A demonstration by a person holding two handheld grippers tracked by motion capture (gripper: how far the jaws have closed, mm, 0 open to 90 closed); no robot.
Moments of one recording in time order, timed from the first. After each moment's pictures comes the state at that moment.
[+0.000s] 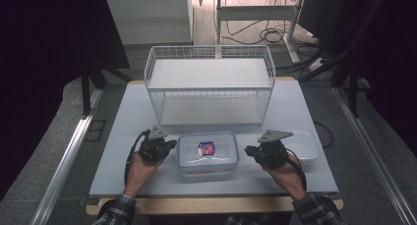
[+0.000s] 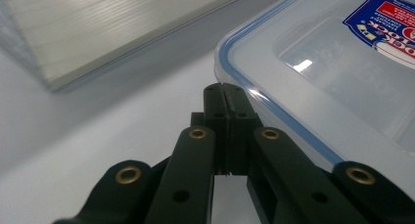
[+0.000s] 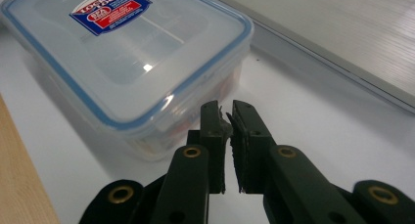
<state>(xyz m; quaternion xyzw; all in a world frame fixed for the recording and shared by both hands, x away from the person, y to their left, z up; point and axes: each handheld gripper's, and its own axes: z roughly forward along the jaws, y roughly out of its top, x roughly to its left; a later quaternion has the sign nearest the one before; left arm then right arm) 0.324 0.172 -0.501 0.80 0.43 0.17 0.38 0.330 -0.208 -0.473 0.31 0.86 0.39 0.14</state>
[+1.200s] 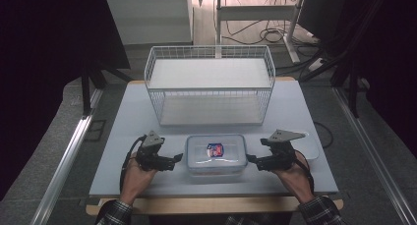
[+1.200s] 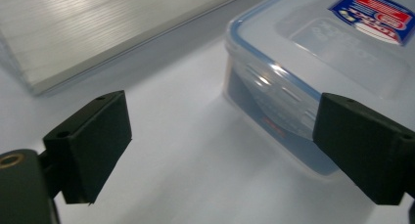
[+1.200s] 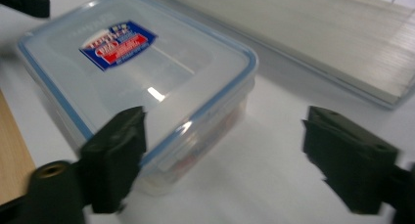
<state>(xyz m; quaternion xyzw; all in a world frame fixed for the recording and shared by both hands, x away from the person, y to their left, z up) 0.305 0.180 -0.505 0.80 0.39 0.17 0.42 0.330 -0.229 -0.472 0.32 0.83 0.44 0.13</state>
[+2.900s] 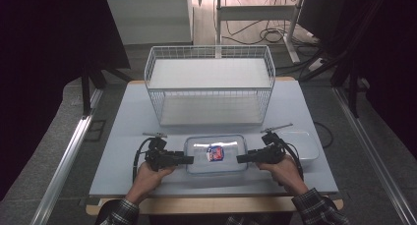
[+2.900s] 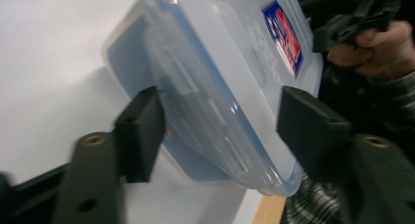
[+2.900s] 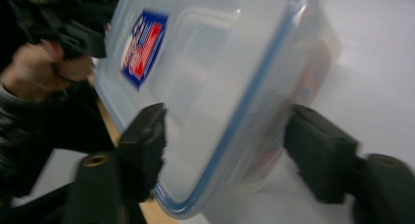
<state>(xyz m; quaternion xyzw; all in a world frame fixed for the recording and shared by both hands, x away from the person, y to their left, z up) 0.322 0.173 -0.518 0.74 0.43 -0.14 0.50 0.362 -0.218 -0.493 0.42 0.79 0.42 -0.15</state>
